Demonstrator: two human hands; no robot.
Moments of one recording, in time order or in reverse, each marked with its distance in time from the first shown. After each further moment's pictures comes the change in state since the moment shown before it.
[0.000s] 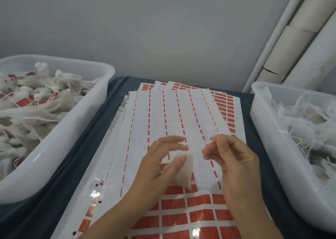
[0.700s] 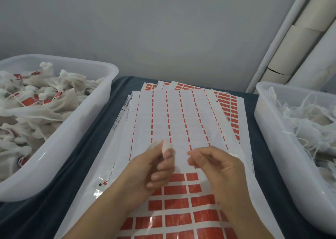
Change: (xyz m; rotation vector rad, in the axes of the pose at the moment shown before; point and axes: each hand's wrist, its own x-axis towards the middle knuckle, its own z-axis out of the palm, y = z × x) left_hand 0.006 -0.002 -0.029 -1.088 -0.349 -0.623; right_hand -0.011 0.004 0.013 -0.297 -0.249 -0.077
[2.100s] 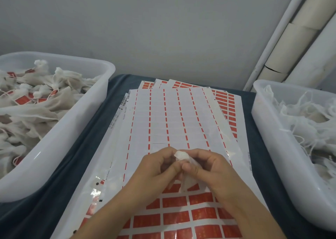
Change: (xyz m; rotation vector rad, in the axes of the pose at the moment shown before) left_hand 0.002 -0.016 0.012 0.930 0.161 0.386; right_hand 0.010 0.008 -0.010 0.126 -0.359 0.369
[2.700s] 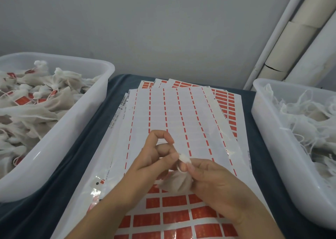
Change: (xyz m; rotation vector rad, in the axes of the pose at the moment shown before) left_hand -0.002 0.001 -0.011 -0.351 -0.073 0.102; right_hand -0.006 -0.006 0.004 0.526 -0.313 0.216
